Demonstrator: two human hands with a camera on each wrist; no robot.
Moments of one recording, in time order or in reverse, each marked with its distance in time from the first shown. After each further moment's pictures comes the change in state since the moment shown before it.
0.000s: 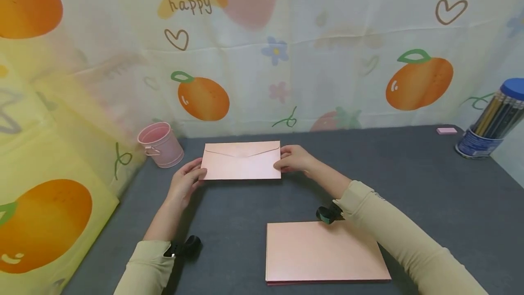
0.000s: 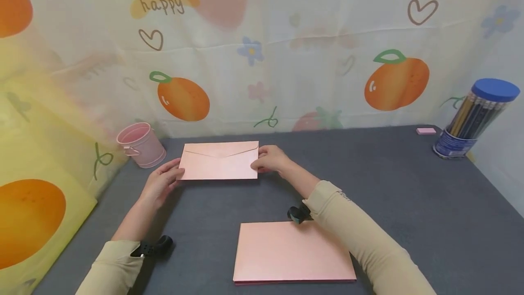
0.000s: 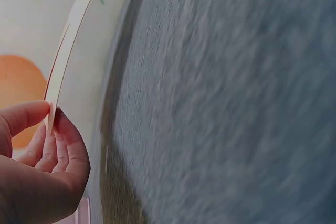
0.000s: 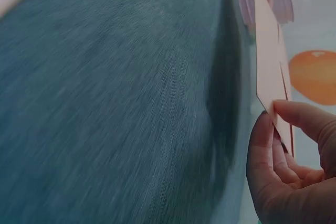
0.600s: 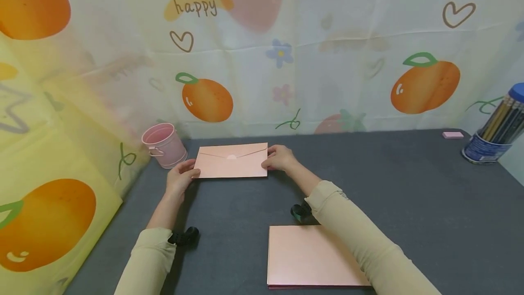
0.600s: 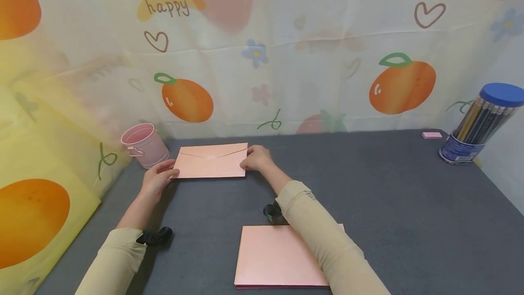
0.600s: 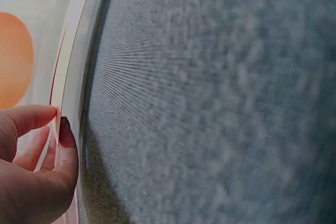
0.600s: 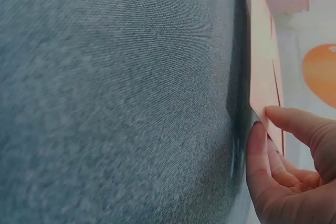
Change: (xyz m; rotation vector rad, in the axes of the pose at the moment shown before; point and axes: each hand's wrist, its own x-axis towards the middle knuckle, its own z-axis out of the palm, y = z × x) left_hand 0.029 -0.008 -0.021 0.297 0.214 0.089; right_hand 0.040 -0.007 0.043 -0.184 0.153 0.013
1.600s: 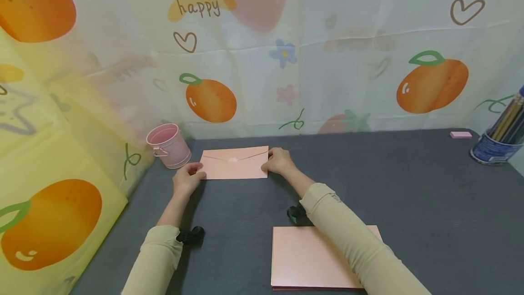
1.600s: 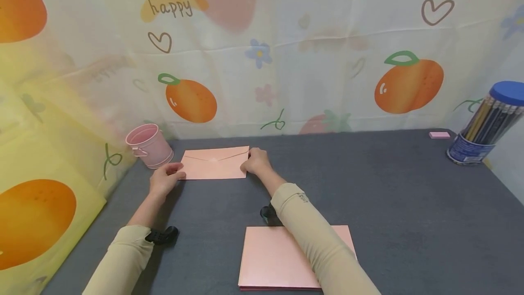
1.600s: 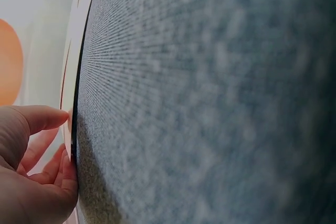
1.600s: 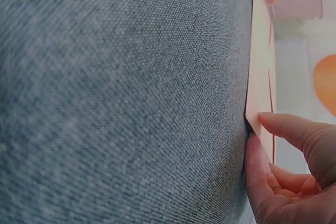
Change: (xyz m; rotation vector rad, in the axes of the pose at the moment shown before) left_hand -0.001 -0.006 0.003 0.384 0.077 0.179; right_hand 0.007 -0.004 0.016 -0.289 0.077 -0.018
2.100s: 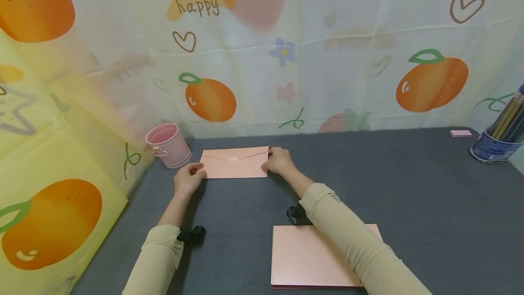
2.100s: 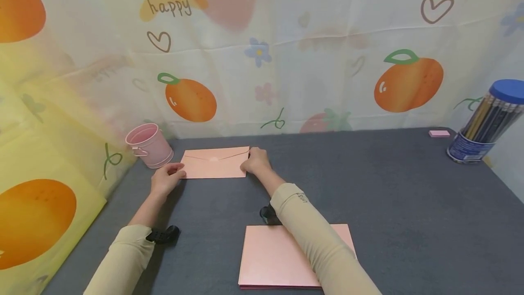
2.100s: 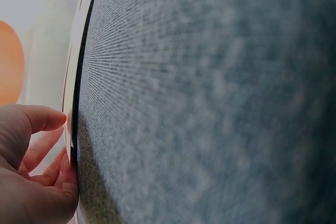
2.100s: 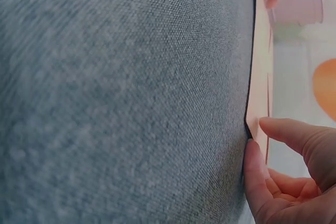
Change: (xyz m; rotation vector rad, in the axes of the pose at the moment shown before) left_hand -0.001 0.000 0.002 0.052 -0.010 0.020; right_hand -0.002 0.001 0.003 -0.015 0.031 -0.012
